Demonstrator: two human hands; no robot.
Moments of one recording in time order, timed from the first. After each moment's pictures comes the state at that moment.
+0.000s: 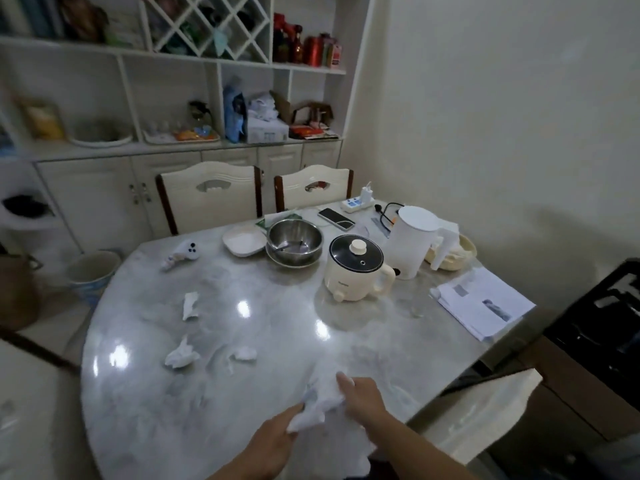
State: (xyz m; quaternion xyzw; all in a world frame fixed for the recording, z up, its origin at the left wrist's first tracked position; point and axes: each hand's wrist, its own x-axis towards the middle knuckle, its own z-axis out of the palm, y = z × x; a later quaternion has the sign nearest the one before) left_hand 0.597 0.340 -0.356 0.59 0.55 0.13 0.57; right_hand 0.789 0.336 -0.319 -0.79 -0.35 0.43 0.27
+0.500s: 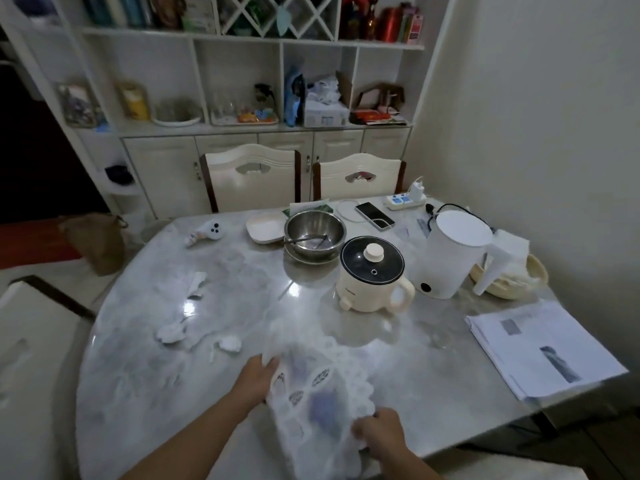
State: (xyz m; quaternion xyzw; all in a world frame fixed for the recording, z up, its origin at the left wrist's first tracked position) left_hand 0.691 0.423 -0.345 0.43 0.69 0.26 0.51; right_hand 0.930 0.368 -0.374 -0.77 -0.31 0.52 0.19
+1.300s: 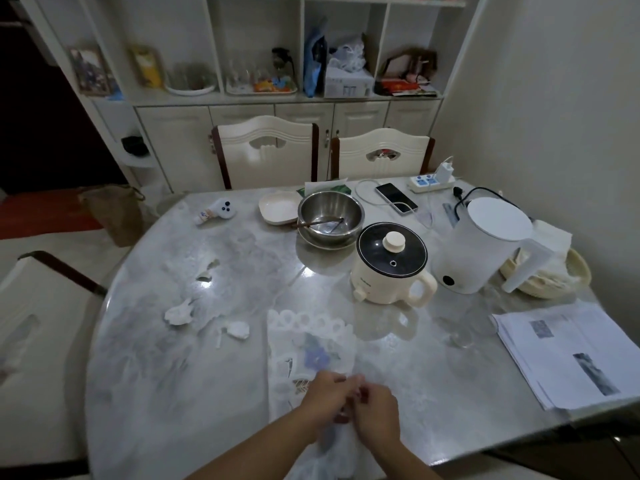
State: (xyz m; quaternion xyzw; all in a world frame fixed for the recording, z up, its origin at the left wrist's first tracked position) left_hand 0.796 0.413 -0.348 0.34 0.65 0.20 0.65; right_hand 0.905 0.394 -0.371 -0.75 -0.52 0.36 0.19
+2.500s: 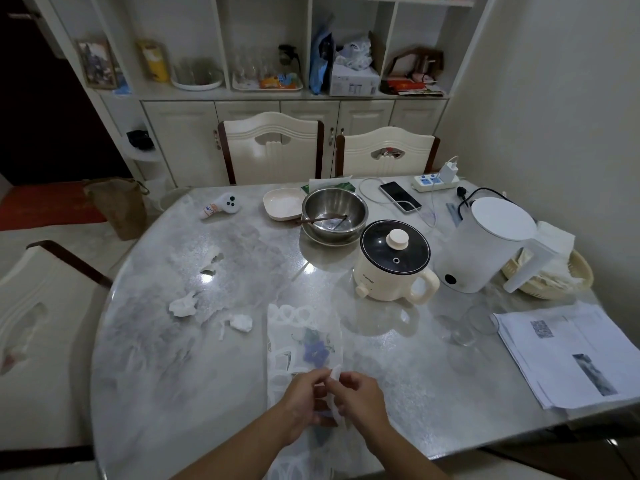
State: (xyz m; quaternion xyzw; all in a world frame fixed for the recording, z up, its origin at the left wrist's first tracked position) left_hand 0.762 0.399 -0.358 0.14 0.59 0.28 0.75; right_hand 0.886 0.397 -0.360 -0.69 -0.43 0.53 0.24
